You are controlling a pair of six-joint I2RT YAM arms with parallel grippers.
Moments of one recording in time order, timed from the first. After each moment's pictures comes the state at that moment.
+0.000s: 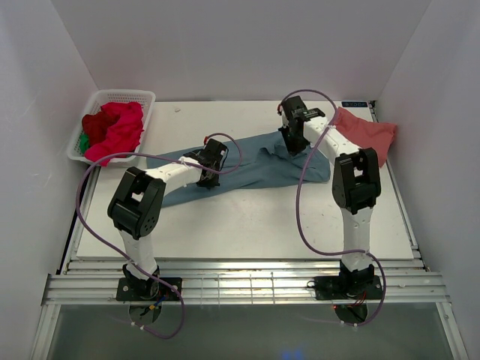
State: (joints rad) left arm -0.53 1.87 1.21 -0.45 -0.28 -0.36; right arm 0.37 2.11 1.78 -0.83 0.10 -0.02
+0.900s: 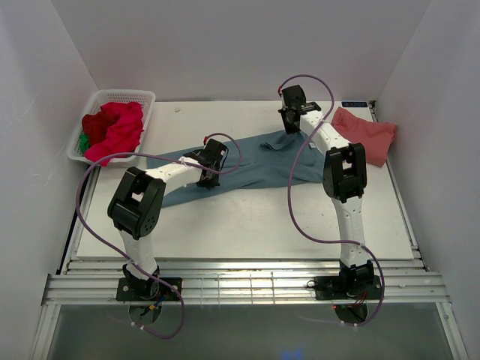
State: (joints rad) left arm -0.53 1.87 1.21 -0.45 -0.29 -0.36; right arm 0.33 2.37 2.13 -0.65 0.22 -0.08
